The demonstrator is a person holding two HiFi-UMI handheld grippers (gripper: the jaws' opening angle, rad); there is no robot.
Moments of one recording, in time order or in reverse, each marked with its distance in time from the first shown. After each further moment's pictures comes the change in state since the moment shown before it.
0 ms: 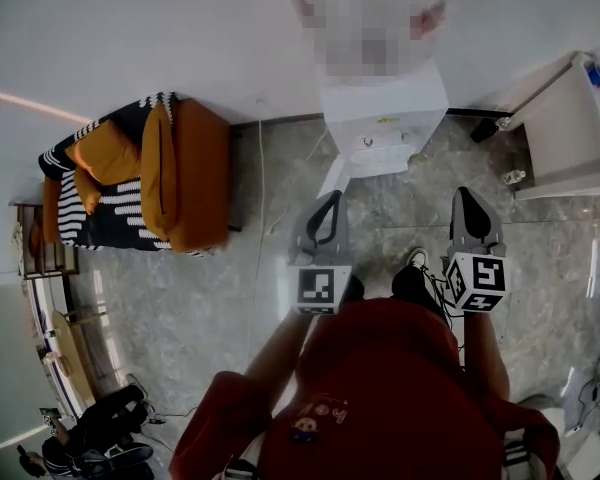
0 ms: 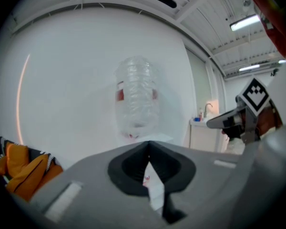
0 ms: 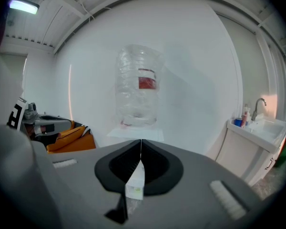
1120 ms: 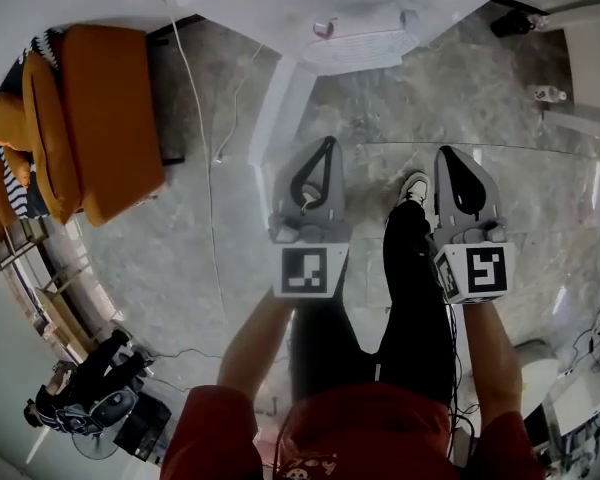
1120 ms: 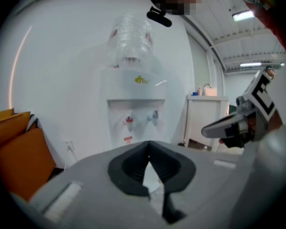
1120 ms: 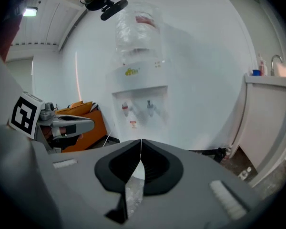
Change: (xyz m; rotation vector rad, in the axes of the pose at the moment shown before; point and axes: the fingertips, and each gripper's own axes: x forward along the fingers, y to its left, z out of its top) left arm 0.123 -0.048 -0.302 -0.105 0.140 -0.023; right arm 0.139 -0.011 -0.294 0.025 0.120 0.173
